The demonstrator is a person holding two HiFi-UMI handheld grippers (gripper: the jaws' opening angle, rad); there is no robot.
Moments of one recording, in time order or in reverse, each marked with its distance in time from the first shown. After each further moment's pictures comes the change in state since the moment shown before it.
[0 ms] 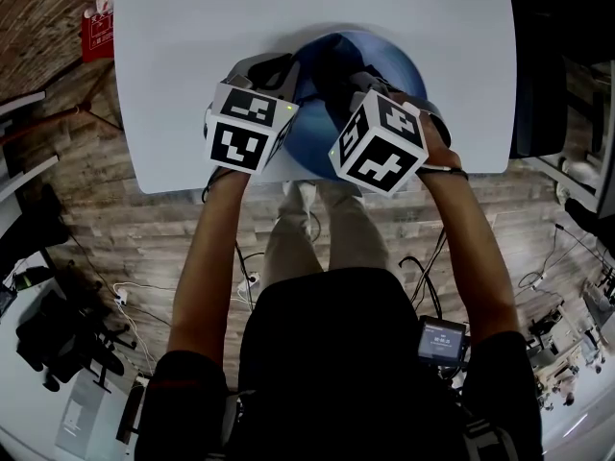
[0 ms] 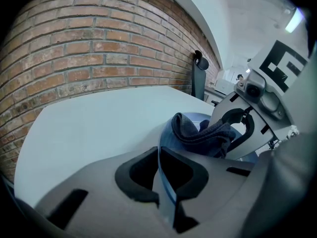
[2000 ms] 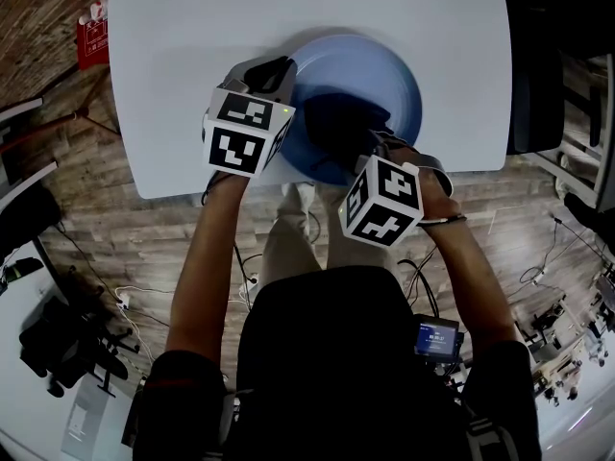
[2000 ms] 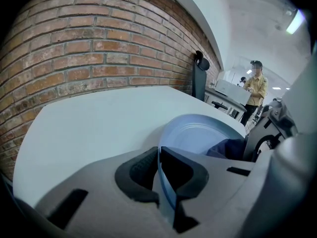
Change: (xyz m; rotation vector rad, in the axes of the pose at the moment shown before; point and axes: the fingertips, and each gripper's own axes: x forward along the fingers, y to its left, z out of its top) left arm 0.002 -0.003 0.003 -0.007 -0.001 0.007; right arm -0.014 0.077 -0.050 -0.002 0.106 0.086
